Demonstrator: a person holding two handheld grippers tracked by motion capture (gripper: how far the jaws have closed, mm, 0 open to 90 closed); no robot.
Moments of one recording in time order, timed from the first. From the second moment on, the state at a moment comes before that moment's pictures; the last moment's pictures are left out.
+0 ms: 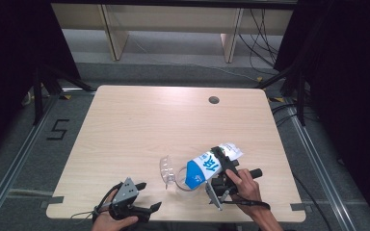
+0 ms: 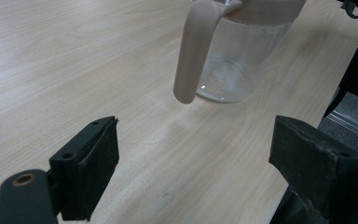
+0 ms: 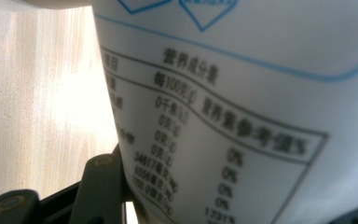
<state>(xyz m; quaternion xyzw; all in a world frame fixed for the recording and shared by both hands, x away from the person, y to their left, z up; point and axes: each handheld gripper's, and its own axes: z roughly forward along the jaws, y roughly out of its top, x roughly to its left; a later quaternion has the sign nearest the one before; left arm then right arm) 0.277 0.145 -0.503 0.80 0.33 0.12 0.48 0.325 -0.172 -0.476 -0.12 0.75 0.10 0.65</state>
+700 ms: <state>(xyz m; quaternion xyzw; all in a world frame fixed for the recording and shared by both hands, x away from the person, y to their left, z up) 0.277 0.146 -0.504 0.80 0.34 0.11 0.49 0.325 -0.172 -0.478 -0.12 0.75 0.09 0.65</state>
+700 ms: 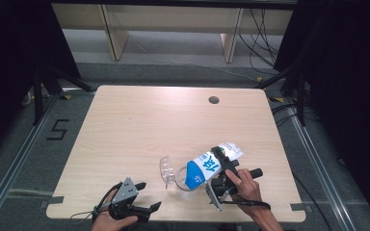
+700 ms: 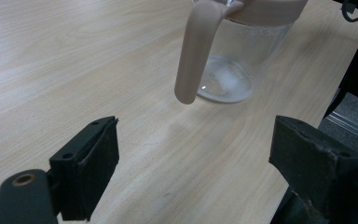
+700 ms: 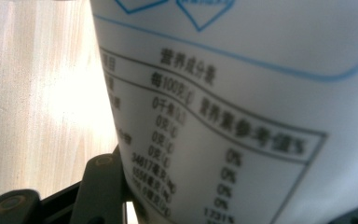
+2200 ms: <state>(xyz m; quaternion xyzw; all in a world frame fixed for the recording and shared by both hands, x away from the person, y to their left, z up) 0.278 0.145 -0.504 0.79 0.34 0.11 0.49 0.324 -0.171 -0.478 -0.14 0.73 0.08 0.66</state>
